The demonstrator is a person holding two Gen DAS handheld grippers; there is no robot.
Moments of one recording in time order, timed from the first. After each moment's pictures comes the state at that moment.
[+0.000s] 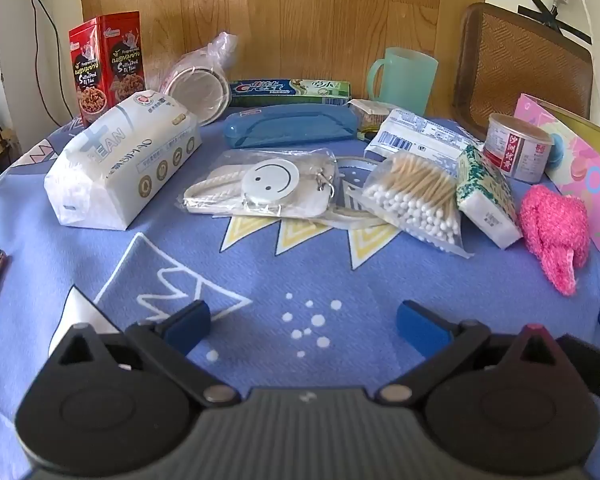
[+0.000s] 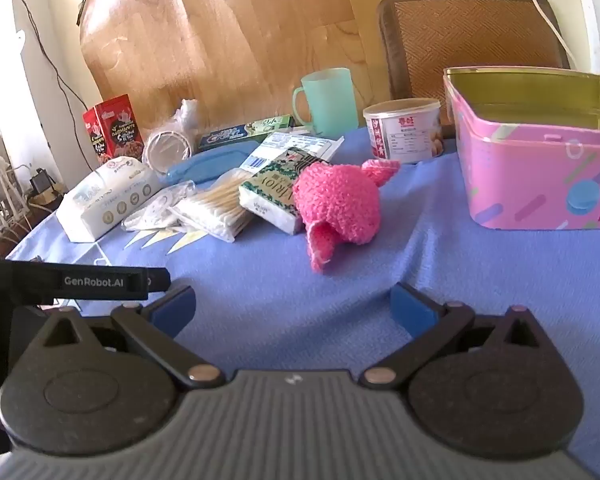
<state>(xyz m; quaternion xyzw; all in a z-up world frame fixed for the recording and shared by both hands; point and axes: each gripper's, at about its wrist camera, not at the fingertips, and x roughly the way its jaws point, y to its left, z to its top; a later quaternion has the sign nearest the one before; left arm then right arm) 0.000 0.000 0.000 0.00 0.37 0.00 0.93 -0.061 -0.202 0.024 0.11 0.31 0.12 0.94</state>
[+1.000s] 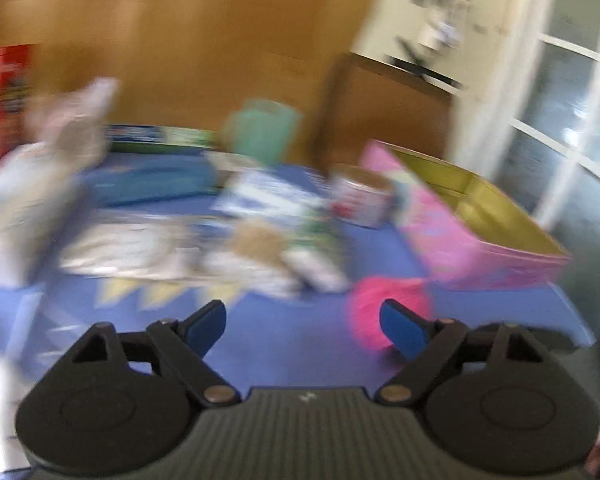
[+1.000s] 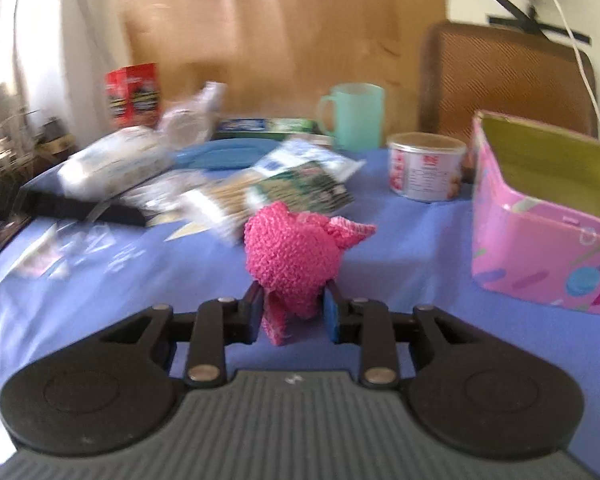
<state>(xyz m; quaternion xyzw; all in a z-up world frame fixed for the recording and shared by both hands) -0.009 -0.016 0.053 -0.06 0.33 -0.24 0.91 -0.076 -0.191 0.033 0.01 0.29 0.16 0.94</state>
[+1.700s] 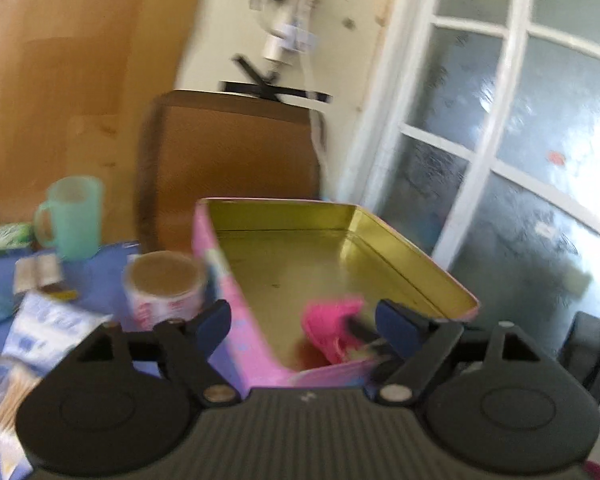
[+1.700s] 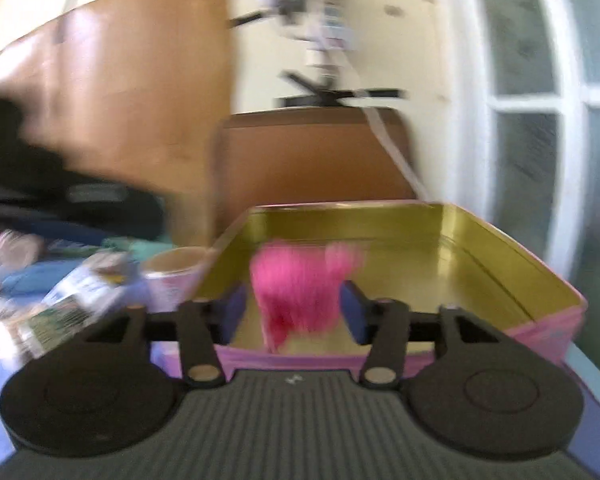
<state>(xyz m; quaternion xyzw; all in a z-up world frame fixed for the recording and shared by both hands) 0.041 -0.176 0.106 -0.04 0.26 -0.33 0.90 -0.052 -0.342 0.069 0.08 0.17 -0.07 0.98</state>
